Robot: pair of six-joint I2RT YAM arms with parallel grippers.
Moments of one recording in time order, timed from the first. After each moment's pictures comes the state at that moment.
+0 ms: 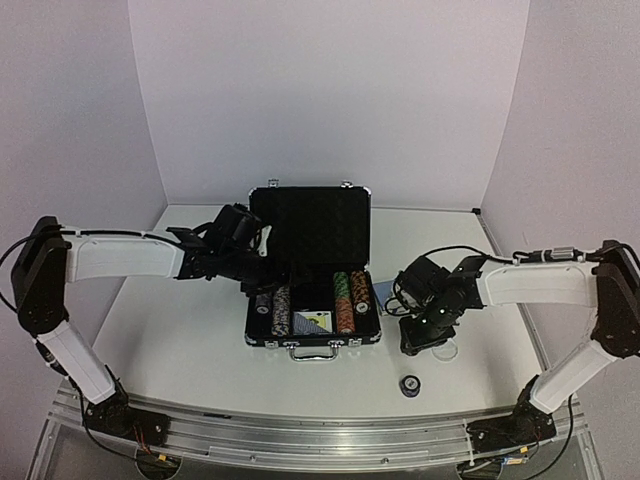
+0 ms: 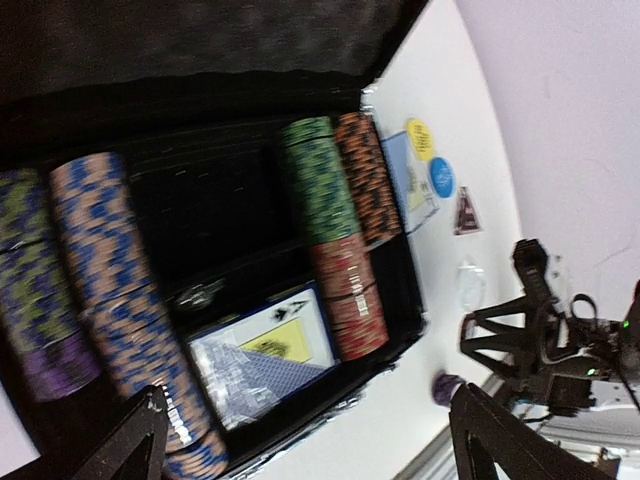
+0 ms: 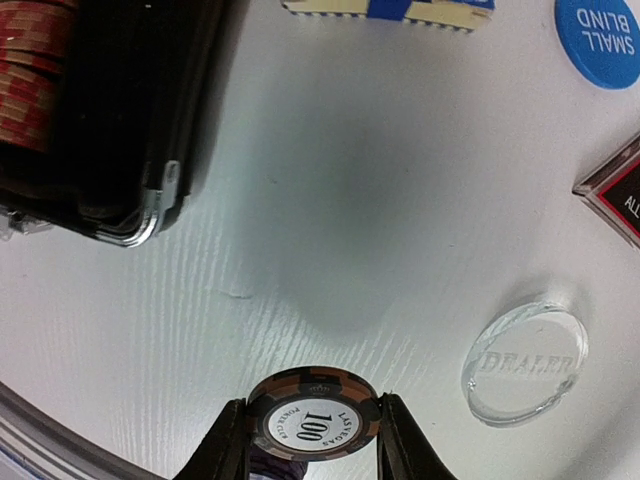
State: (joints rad) left arm -0.79 1.60 1.05 -0.19 0.22 -0.74; right arm 0.80 1.54 0.91 -0.73 0.03 0.51
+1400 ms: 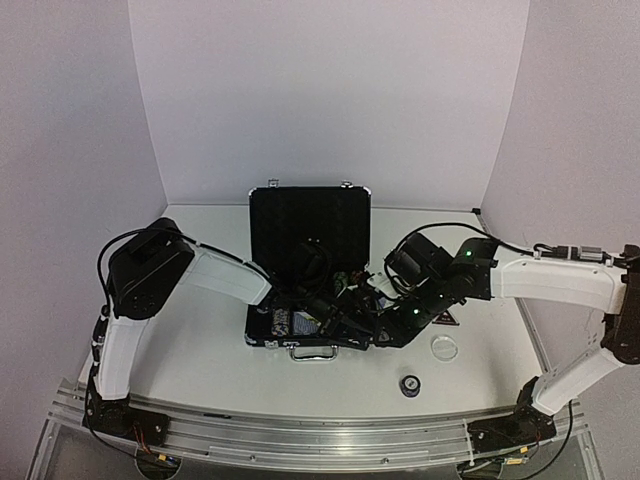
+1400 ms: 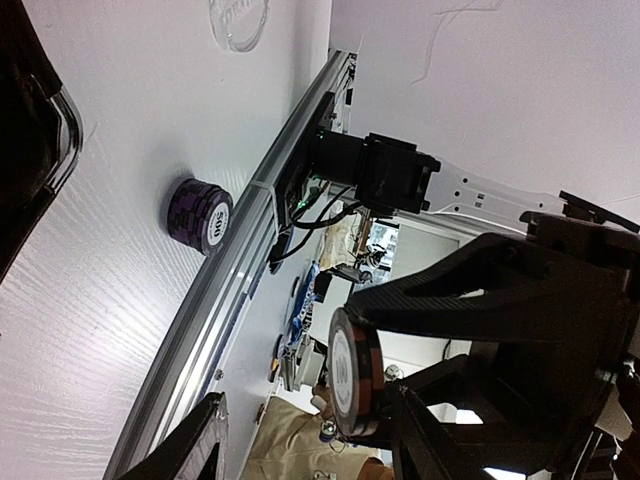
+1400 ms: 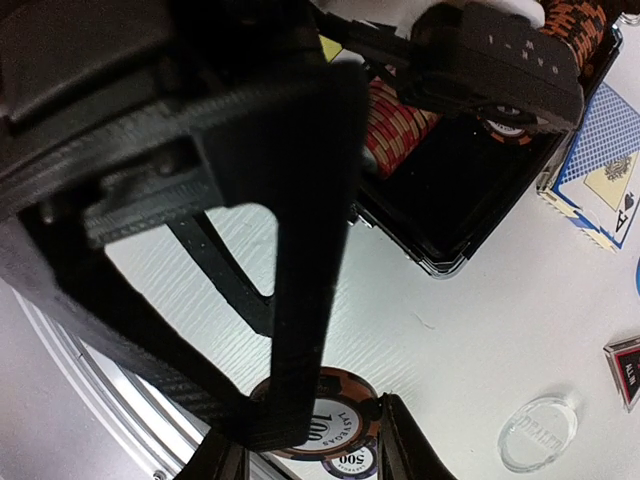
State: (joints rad) left arm -0.95 2.18 1.36 0.28 1.16 -1.21; right arm 0.94 1.47 1.09 -0.78 -0.11 0.19
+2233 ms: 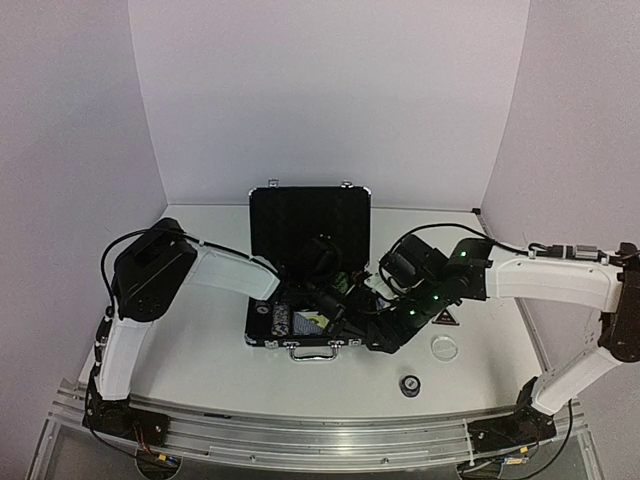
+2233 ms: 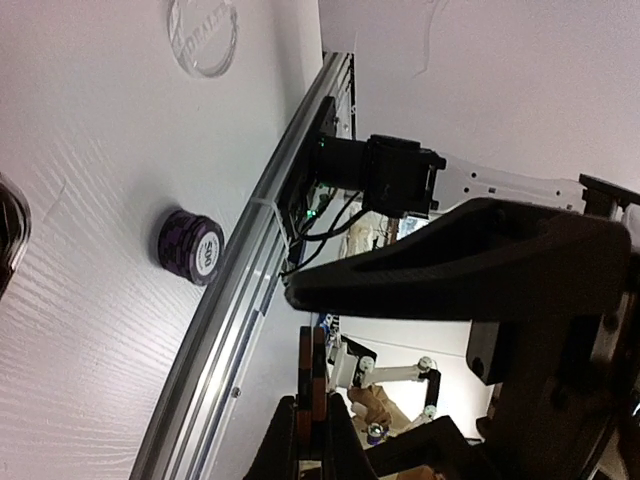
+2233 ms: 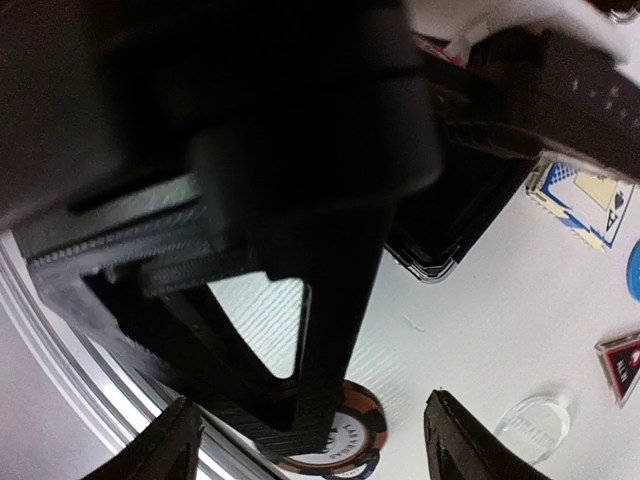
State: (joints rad) left arm -0.97 2.21 1.48 0.13 1.14 -1.05; right arm 0.95 1.49 1.10 -0.78 -0.06 0.21
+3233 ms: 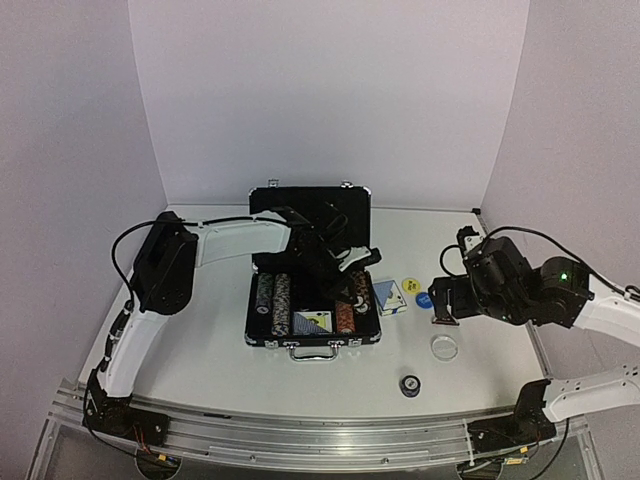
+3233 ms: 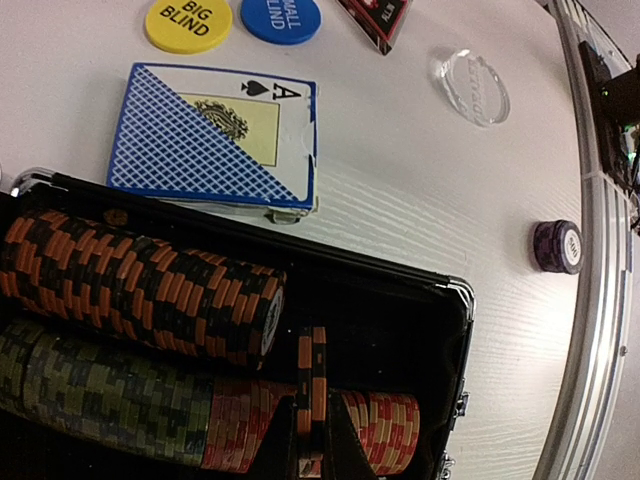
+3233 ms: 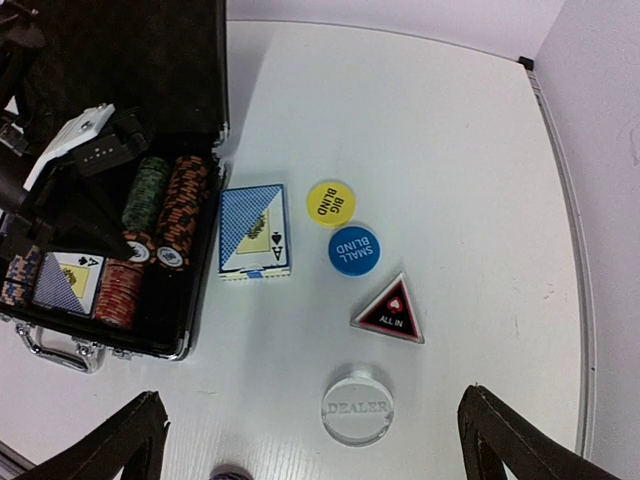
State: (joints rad) left arm -0.87 2.37 2.03 -0.74 0.52 0.26; right arm 0.95 0.97 0.89 -0.80 0.58 0.59
